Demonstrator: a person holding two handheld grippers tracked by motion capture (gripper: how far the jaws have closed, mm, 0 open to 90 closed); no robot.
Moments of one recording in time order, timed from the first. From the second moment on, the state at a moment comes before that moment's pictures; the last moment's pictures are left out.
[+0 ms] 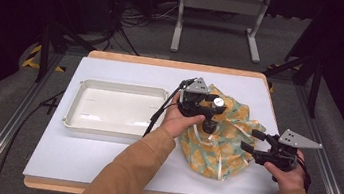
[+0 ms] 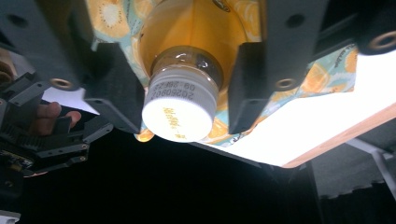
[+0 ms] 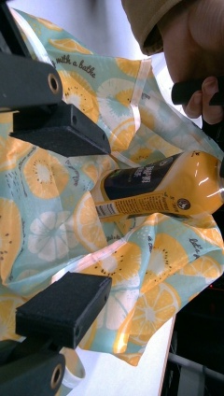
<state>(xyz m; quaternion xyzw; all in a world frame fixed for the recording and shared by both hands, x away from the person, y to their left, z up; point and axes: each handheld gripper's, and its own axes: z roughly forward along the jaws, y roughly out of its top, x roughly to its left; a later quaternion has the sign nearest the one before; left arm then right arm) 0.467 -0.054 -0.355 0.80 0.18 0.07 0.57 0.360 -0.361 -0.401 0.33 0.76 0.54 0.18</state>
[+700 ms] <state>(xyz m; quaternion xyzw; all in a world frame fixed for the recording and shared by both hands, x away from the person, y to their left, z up) 0.461 -0.048 -0.335 0.79 0.16 0.06 0.59 0.360 -0.360 -0.402 0.33 0.75 0.54 0.18</state>
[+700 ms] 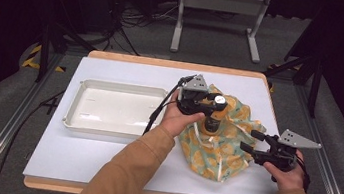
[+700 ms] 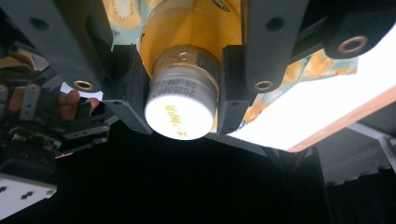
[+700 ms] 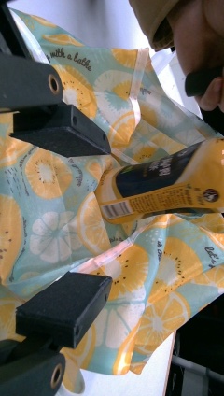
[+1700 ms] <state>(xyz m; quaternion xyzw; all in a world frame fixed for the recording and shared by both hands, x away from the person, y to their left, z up) 0.451 -0.024 -0.270 0.76 0.14 0.06 0.63 0.360 -0.361 -0.402 0.33 0.75 0.54 0.18</state>
